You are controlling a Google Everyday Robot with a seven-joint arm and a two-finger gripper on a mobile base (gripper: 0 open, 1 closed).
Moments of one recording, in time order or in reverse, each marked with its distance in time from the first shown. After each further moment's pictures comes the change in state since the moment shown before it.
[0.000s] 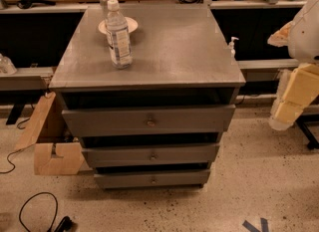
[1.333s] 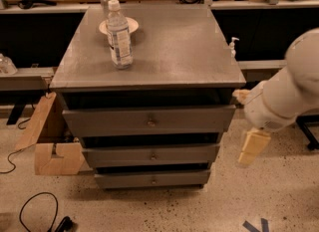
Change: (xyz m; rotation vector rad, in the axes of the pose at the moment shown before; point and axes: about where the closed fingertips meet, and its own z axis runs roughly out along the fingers) arm 0.012 0.015 0.163 -0.001 -0.077 -0.114
